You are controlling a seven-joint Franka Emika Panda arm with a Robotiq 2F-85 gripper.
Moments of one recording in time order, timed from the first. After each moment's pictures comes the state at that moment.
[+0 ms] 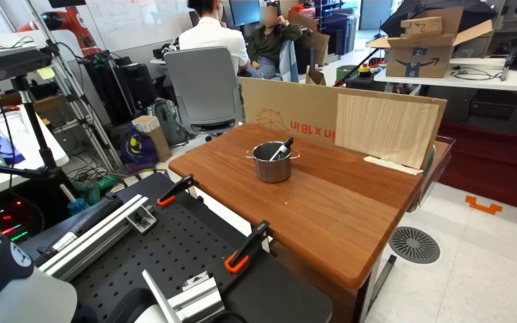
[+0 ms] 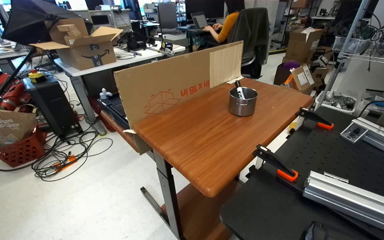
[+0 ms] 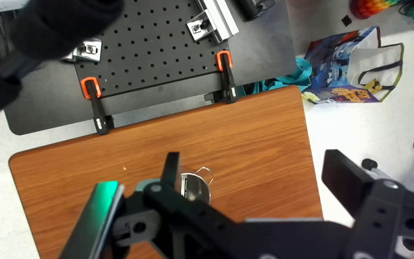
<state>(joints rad) 0.01 -0.38 -0.11 -2.25 0.18 1.64 0.02</state>
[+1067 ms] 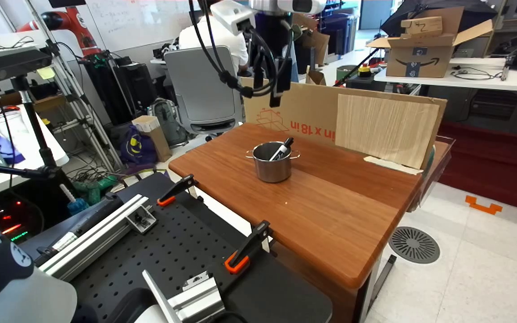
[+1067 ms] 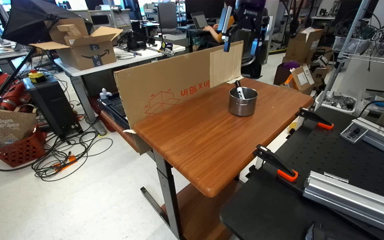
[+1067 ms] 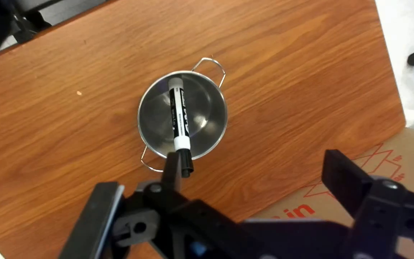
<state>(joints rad) 0.01 0.13 -0.05 -2.21 0.28 2.28 0.15</state>
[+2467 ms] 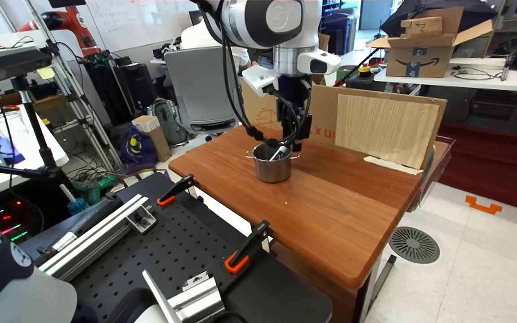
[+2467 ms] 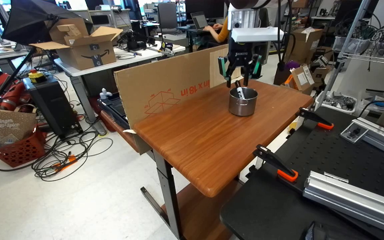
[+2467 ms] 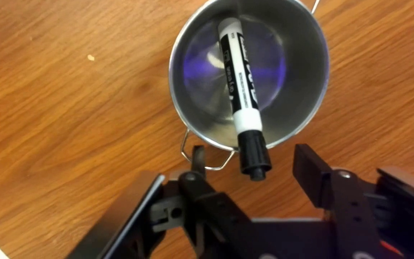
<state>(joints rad) 0.02 0.42 -0.07 -2.11 0.10 2.47 0.35</state>
